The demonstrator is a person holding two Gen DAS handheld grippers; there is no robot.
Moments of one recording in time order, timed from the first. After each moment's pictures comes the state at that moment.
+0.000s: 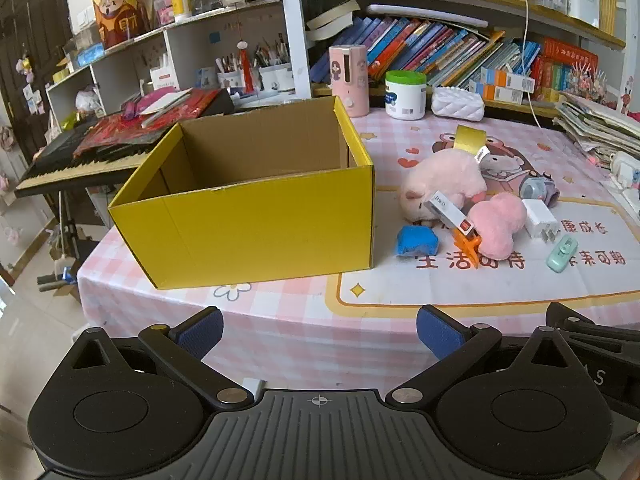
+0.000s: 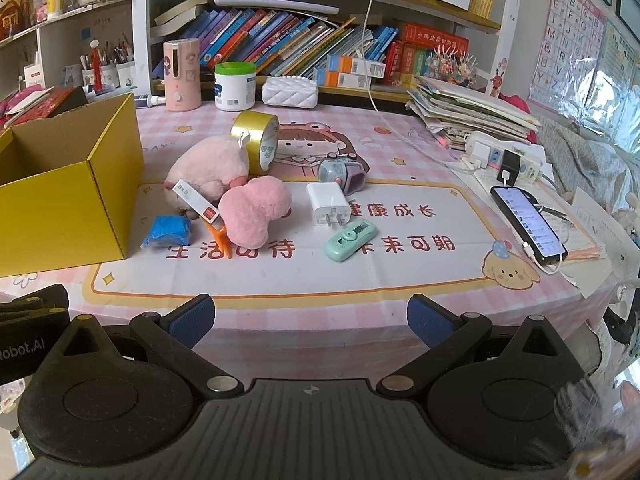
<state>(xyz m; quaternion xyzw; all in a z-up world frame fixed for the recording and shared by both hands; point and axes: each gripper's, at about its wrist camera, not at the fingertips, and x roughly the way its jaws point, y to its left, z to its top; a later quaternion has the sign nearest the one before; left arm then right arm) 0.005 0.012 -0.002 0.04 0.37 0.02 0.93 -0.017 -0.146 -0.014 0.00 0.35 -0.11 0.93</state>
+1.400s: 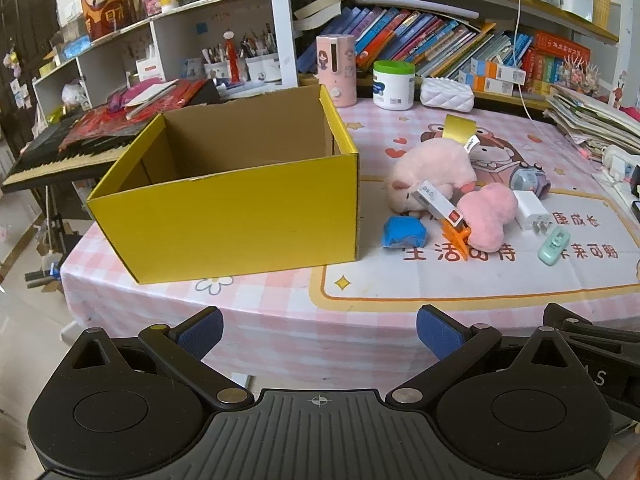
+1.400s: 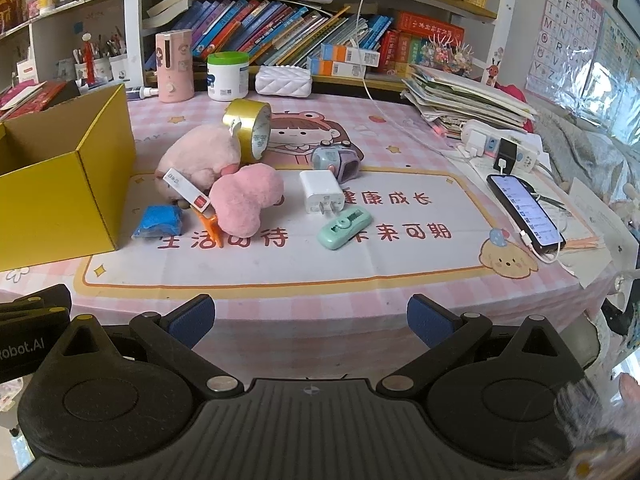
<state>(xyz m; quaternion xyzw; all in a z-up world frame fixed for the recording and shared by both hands) 0.012 0.009 -0.010 0.03 0.38 0.01 0.92 -0.012 -0.153 -0.017 0.00 0.37 -0.12 0.92</state>
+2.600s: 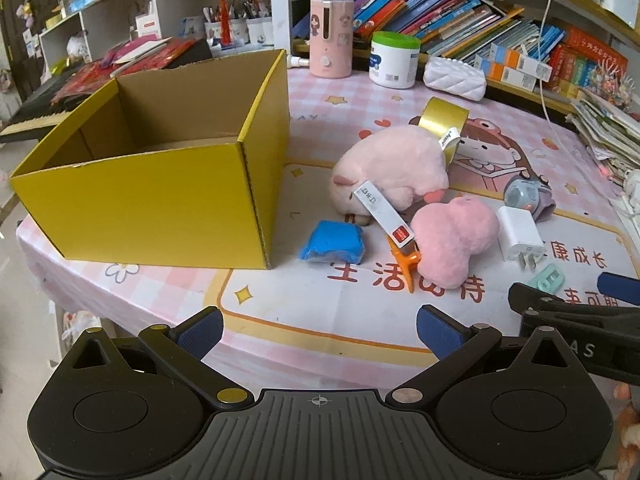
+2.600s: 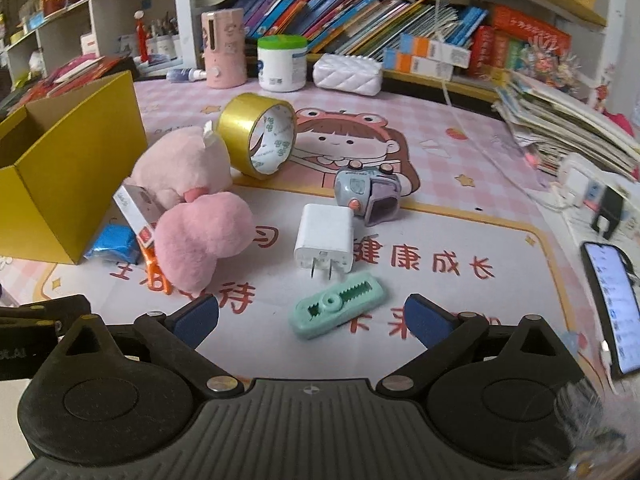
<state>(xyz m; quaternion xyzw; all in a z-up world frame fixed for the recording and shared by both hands) 0.073 -0.067 -0.033 -0.03 0.43 0.05 0.90 0.099 -0.255 -0.047 -0.03 0.39 0.05 0.92</state>
